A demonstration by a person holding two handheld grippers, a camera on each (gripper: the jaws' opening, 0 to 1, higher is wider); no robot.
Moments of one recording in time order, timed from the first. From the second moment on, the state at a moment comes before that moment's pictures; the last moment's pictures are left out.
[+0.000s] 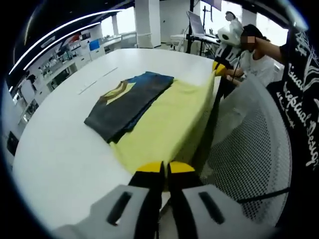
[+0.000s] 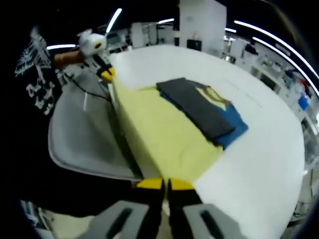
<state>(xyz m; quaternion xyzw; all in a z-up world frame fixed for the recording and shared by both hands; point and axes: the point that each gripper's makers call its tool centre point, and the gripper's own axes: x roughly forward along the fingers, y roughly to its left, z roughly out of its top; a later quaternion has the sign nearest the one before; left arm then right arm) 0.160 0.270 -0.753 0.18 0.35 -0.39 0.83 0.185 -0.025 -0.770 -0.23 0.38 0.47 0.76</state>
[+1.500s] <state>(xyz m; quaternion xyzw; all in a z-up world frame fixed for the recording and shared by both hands) 0.314 0.278 -0.686 0.21 0.27 -0.35 0.87 0.339 -0.012 -0.702 -0.29 0.28 0.43 0.81</state>
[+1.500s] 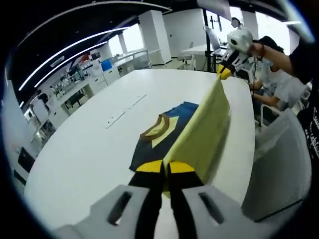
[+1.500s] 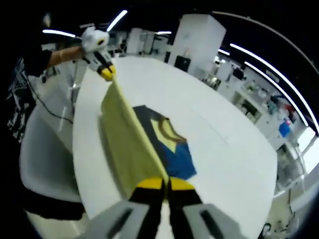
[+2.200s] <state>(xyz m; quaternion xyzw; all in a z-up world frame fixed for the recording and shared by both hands) 0.386 0.286 -0.675 0.19 0.23 -0.32 0.90 0.414 -0.007 -0.697 -0.32 0.25 0.36 0.84</state>
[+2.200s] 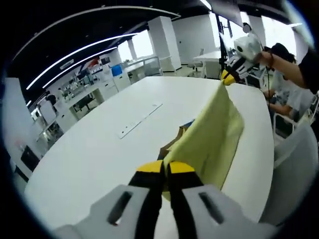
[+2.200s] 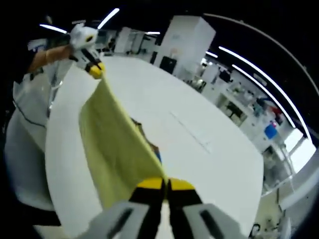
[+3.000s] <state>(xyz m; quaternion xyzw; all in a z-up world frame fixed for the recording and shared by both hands) 0.461 0.298 -0.757 0.13 0.30 -0.29 0.90 0.482 -0.002 -0.780 -0.35 0.32 0.34 0.81</state>
